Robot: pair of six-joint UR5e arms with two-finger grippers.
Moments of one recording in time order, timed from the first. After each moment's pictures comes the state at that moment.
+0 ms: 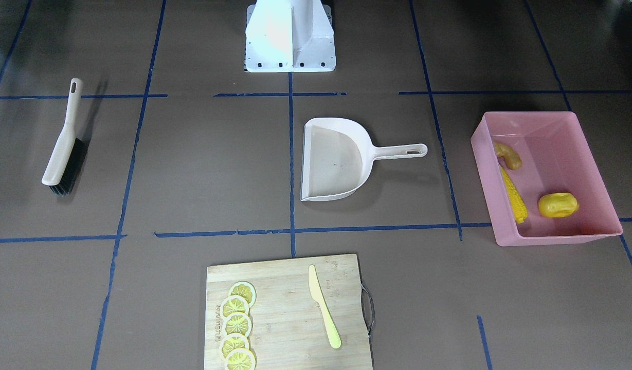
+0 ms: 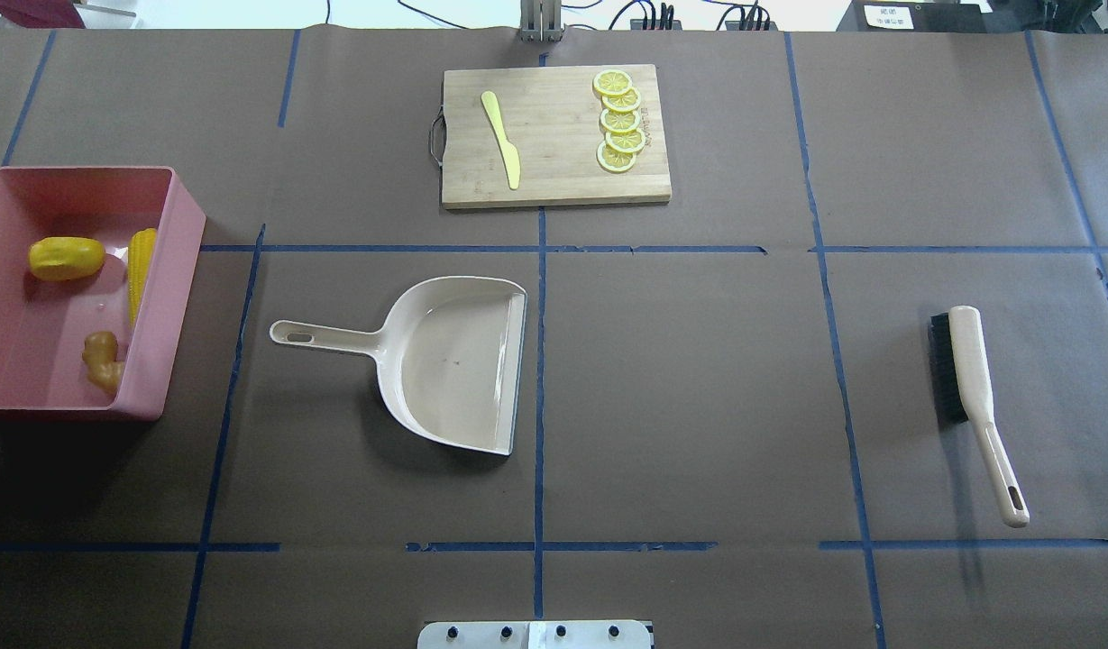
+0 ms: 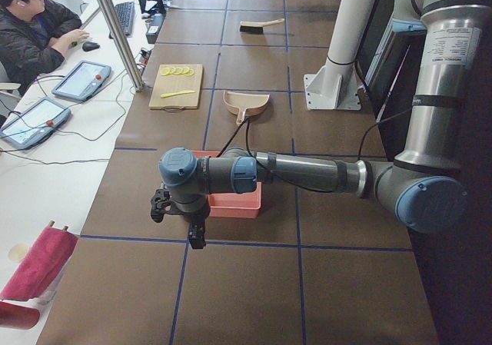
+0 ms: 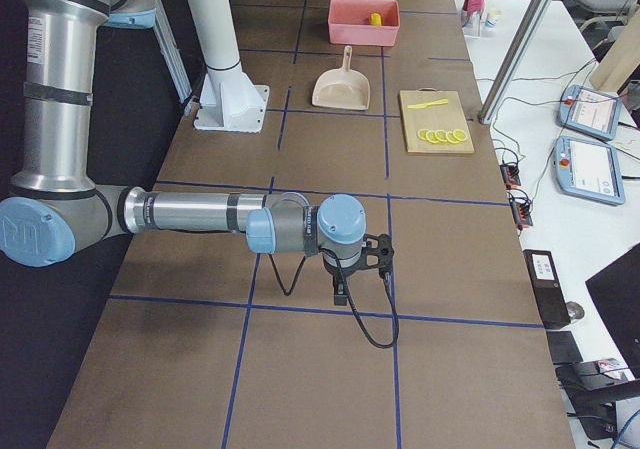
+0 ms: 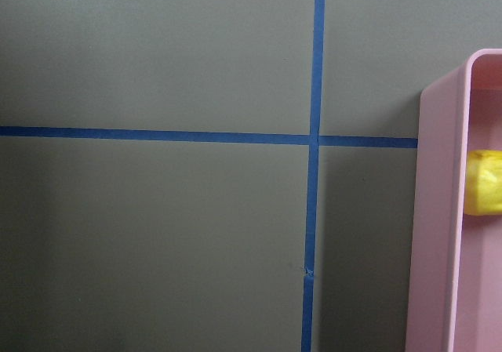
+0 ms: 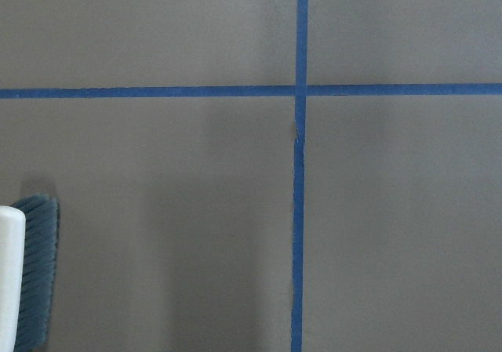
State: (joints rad) left arm -1.58 -1.65 -1.58 -1.42 -2.32 0.01; right arm 1.57 -1.72 1.73 -1.51 2.43 0.05
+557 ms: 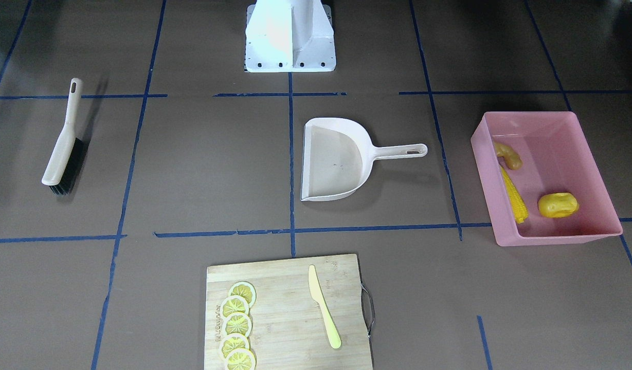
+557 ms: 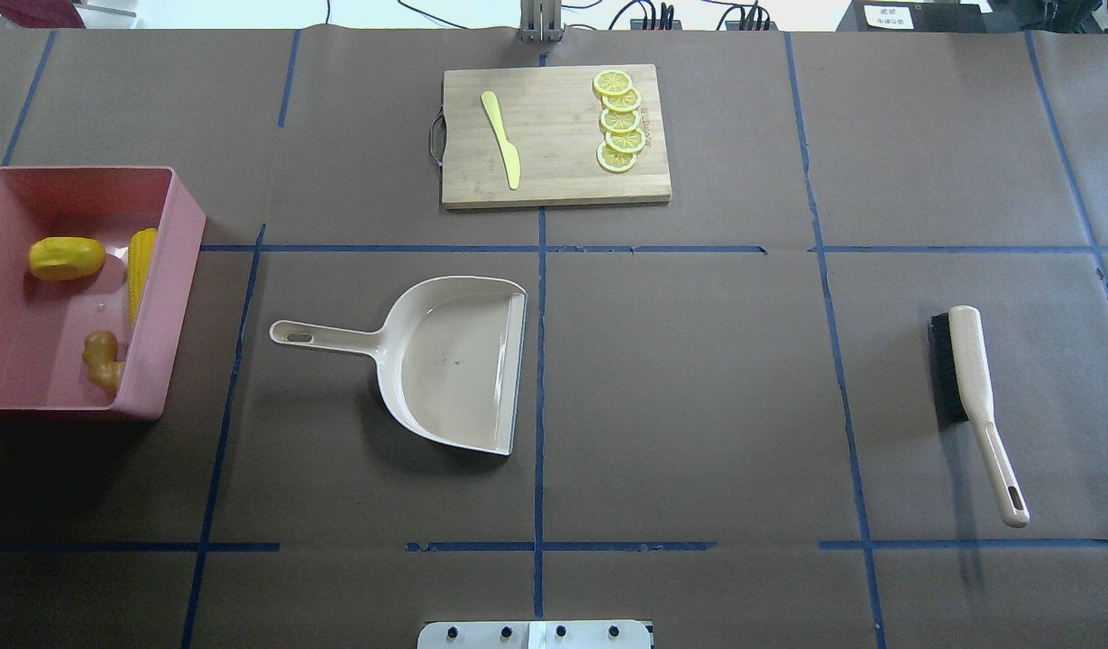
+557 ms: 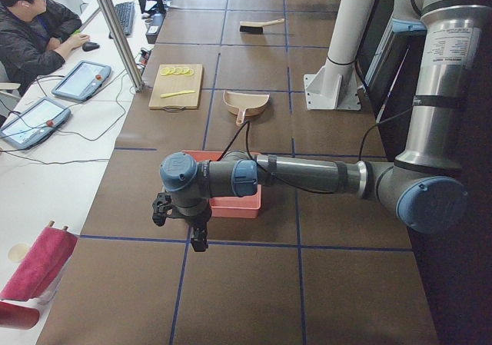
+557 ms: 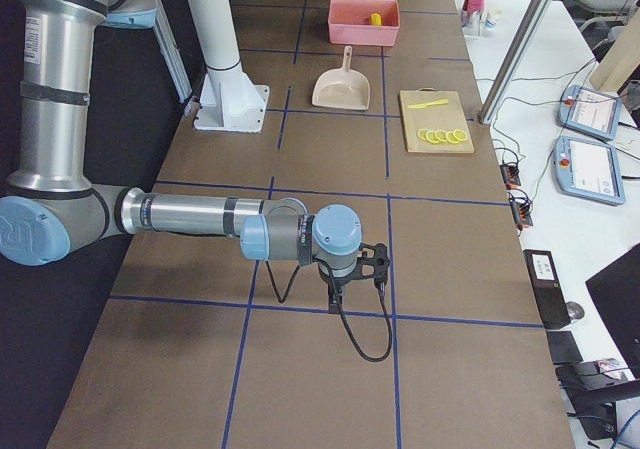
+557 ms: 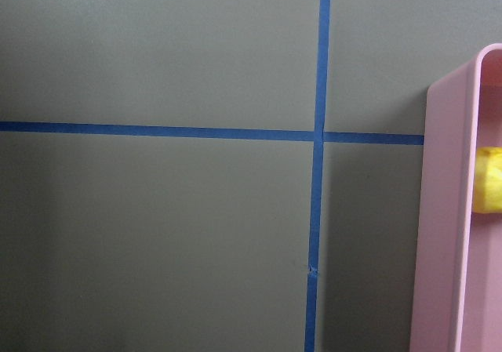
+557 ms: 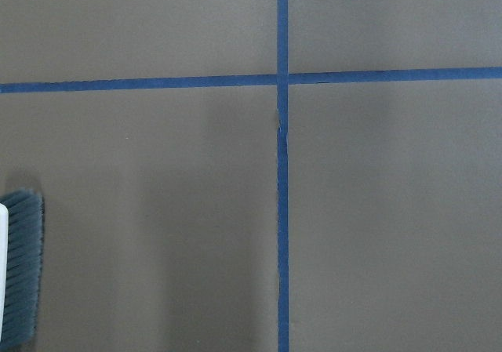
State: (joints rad) left arm -1.58 -1.65 -1.56 -1.43 -2.33 0.02; right arm 1.59 -1.73 1.73 -1.52 2.44 0.04
